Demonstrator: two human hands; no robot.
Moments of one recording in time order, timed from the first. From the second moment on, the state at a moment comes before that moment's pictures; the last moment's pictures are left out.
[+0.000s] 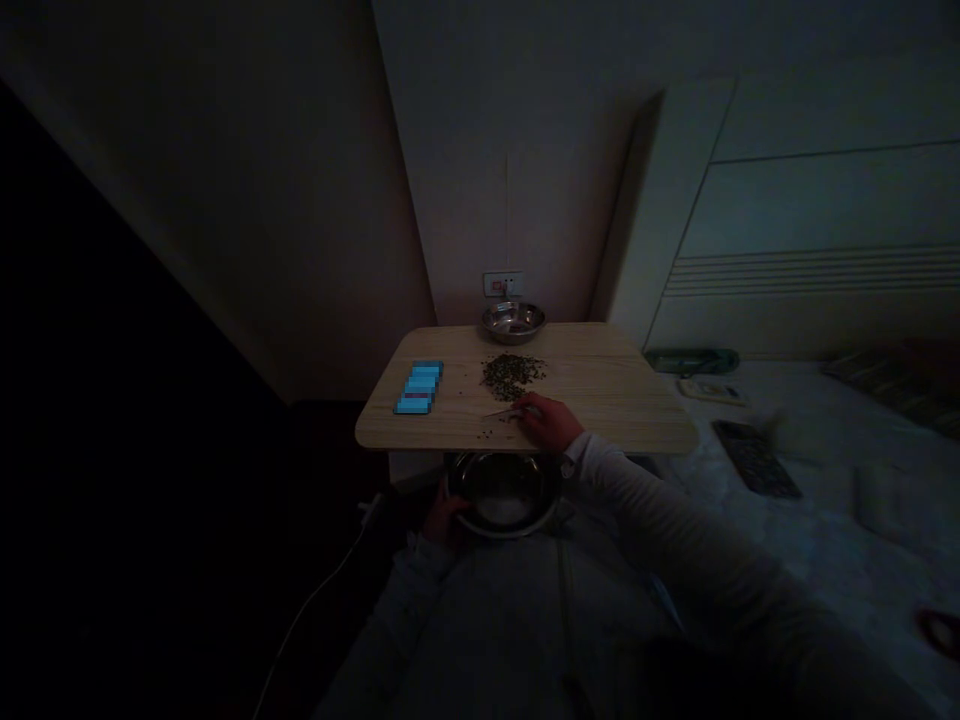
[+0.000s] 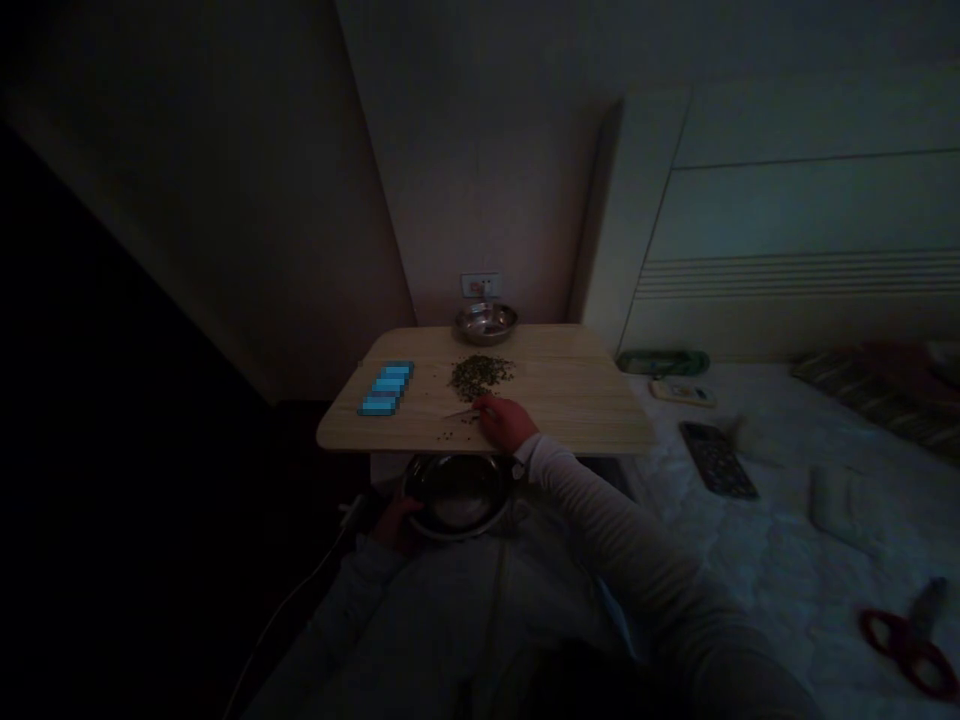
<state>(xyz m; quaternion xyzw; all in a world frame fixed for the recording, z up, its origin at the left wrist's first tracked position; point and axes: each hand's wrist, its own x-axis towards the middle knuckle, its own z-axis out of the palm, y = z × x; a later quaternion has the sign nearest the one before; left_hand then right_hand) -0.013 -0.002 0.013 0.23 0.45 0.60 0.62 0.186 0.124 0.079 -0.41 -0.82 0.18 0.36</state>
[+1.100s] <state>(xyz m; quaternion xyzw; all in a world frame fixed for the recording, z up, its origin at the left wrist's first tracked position) -0.024 0.006 -0.009 0.26 0.46 0.60 0.60 0.190 0.098 0.087 -0.47 -0.76 0.28 0.36</state>
